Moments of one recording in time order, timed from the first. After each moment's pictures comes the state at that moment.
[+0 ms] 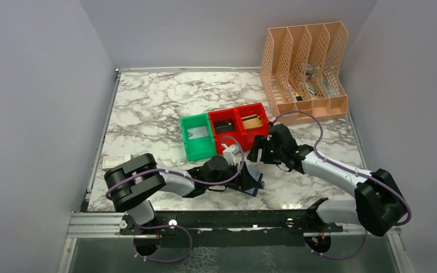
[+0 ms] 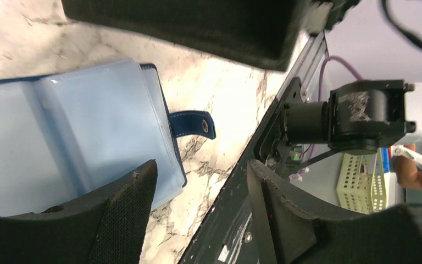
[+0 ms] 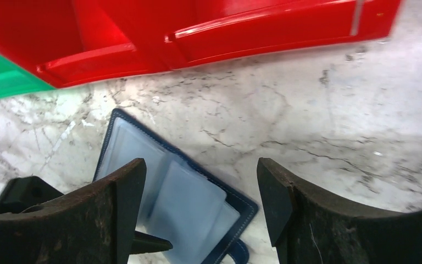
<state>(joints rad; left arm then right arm) -1.07 1.58 0.48 0.73 0.18 -0.94 0.60 1.29 0.64 -0.19 -0.04 0.63</state>
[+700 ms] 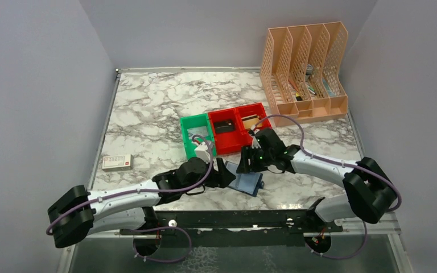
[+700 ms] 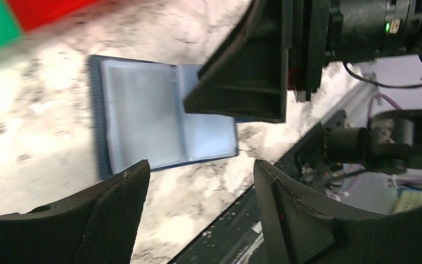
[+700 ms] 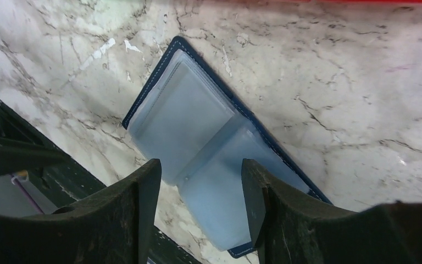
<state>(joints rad) -1.08 1.07 0.41 0.21 -0.09 -0.86 0.69 1.35 0.66 -0.19 -0.25 0.55</state>
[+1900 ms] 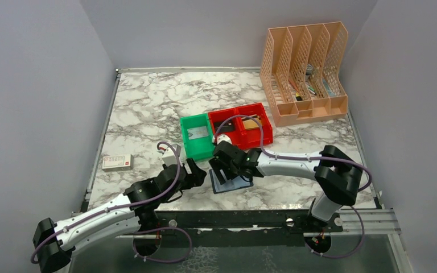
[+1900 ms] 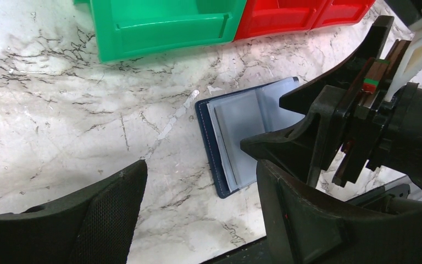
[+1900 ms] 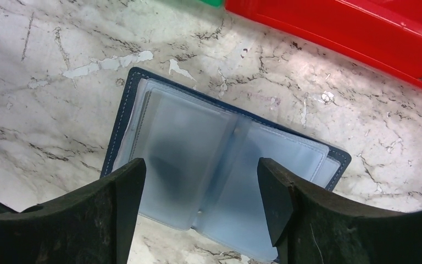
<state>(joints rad) -1.01 0.58 0.33 -0.38 -0.41 -0.97 1.09 1.67 1.00 -0.35 0.23 0.45</state>
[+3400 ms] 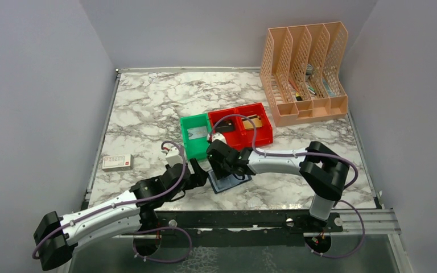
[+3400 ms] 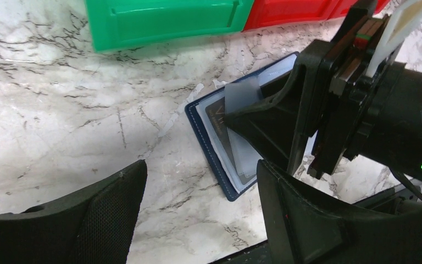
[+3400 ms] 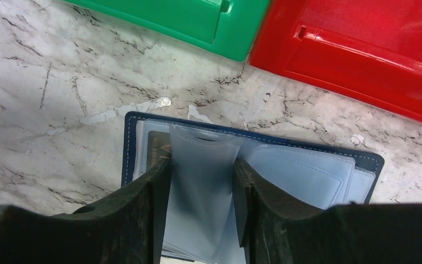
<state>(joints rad) -1.01 0.66 0.33 -0.35 -0.41 -1.00 1.09 1.79 1.07 -0.29 0.24 0.47</state>
